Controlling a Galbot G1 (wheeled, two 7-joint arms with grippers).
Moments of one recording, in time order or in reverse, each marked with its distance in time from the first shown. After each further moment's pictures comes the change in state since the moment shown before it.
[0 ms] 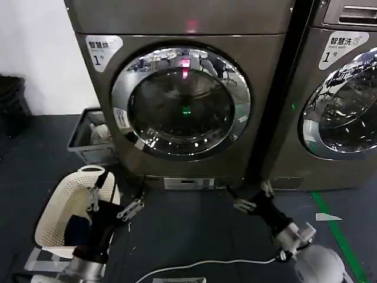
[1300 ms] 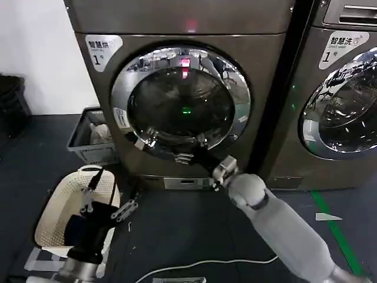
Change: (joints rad) left arm 0.010 -0.008 -0.039 0.008 -0.001 -0.001 0.000; right arm 0.676 0.215 -0.495 -0.421 0.006 -0.029 0.047
